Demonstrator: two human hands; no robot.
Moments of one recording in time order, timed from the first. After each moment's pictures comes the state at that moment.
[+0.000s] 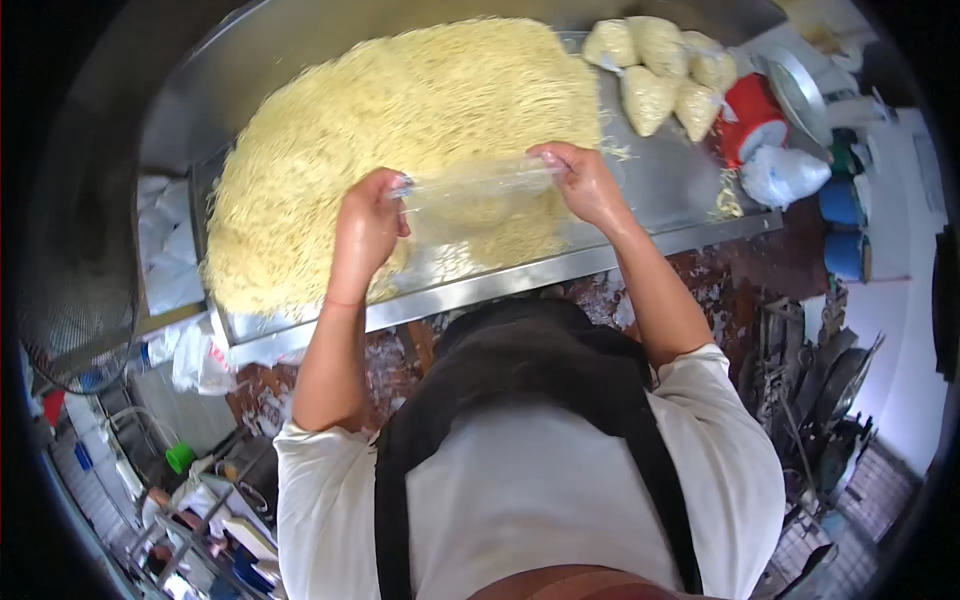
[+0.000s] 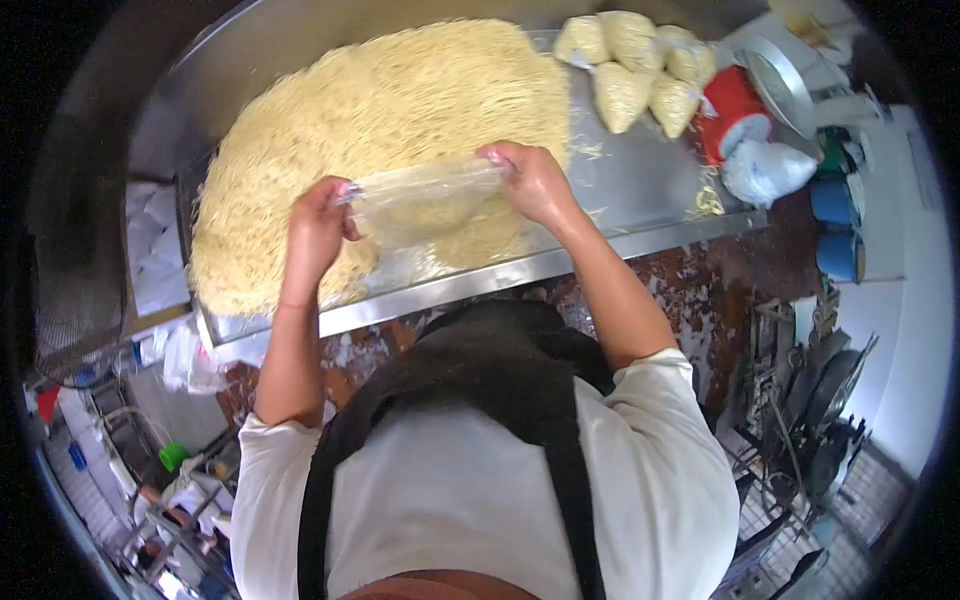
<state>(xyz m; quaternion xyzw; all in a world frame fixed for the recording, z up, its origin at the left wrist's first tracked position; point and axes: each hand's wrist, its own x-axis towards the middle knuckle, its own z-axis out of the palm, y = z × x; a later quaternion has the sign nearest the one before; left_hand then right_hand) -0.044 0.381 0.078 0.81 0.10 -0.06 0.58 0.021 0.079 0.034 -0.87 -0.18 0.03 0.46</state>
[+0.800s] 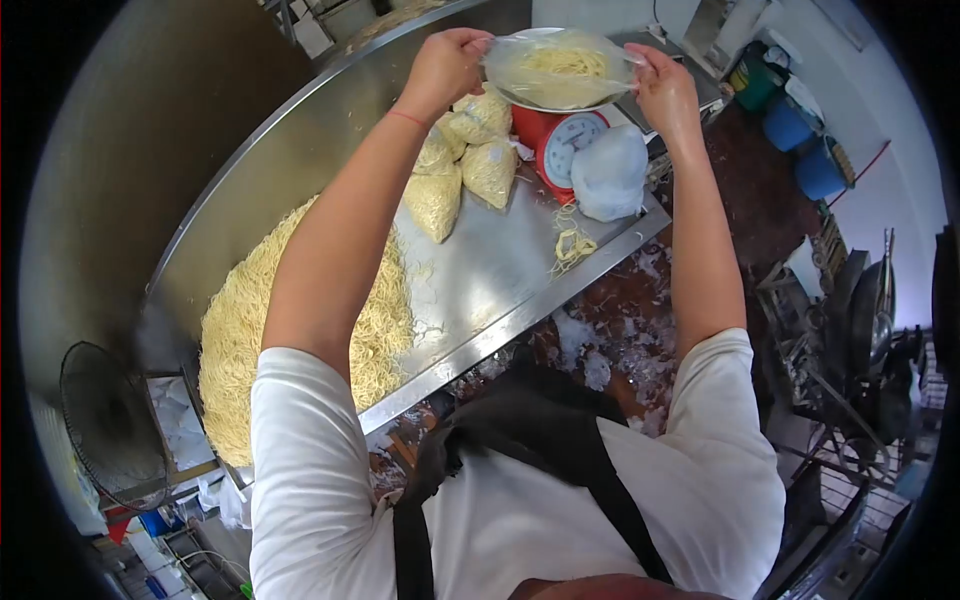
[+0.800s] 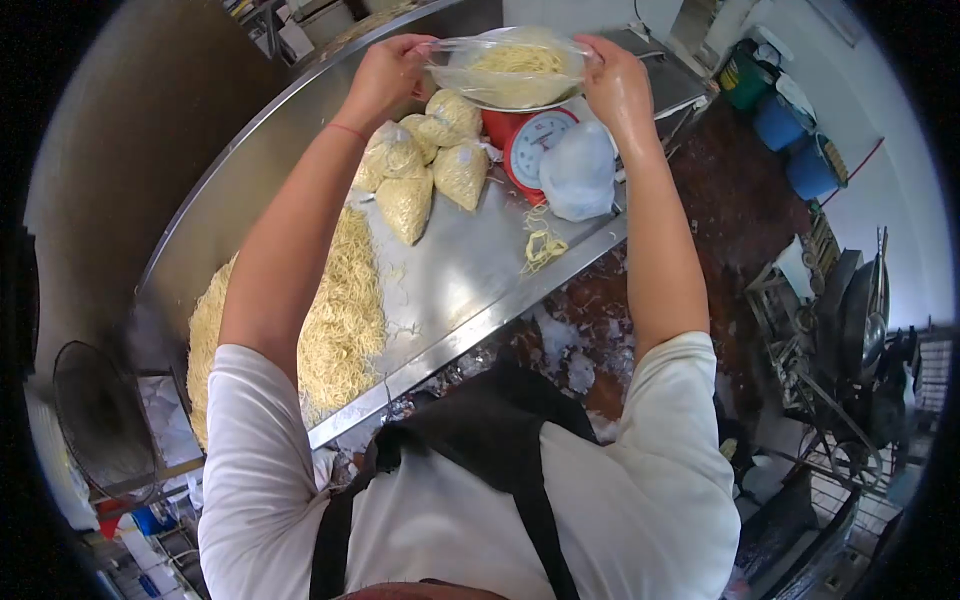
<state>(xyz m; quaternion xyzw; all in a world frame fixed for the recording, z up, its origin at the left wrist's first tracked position) 0.238 -0.215 0.236 0.82 -0.26 0.01 0.51 0.134 -0.490 0.202 -0.86 0.06 -0.34 0.37</state>
